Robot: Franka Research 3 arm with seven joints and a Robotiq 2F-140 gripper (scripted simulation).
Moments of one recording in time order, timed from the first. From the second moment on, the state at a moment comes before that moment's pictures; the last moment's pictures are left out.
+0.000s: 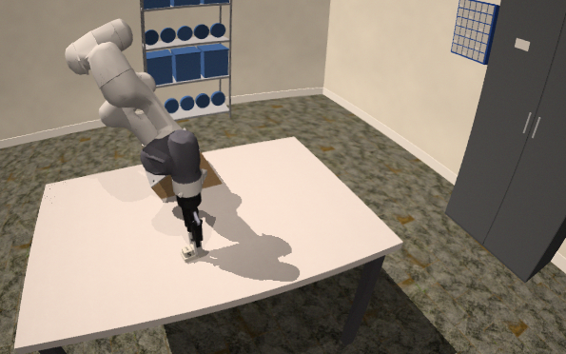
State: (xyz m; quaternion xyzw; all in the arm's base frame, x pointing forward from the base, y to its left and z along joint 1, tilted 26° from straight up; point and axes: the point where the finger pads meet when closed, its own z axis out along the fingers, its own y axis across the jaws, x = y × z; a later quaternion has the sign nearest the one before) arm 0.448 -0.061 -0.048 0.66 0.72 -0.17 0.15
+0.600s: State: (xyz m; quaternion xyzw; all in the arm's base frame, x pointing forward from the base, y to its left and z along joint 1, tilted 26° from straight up) arm 0.448 -0.061 -0.048 0.66 0.72 -0.17 0.15
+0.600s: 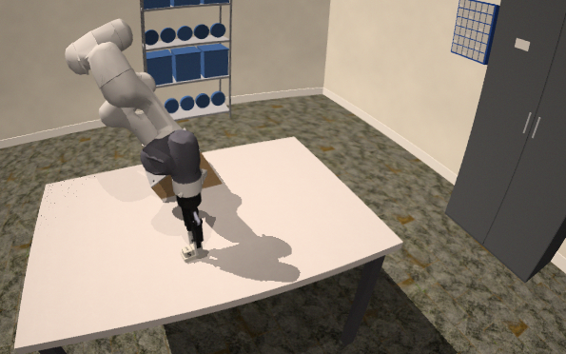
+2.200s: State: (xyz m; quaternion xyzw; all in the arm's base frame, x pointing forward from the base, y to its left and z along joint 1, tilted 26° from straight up) arm 0.450 -0.023 0.031 0.66 0.72 -0.17 0.16
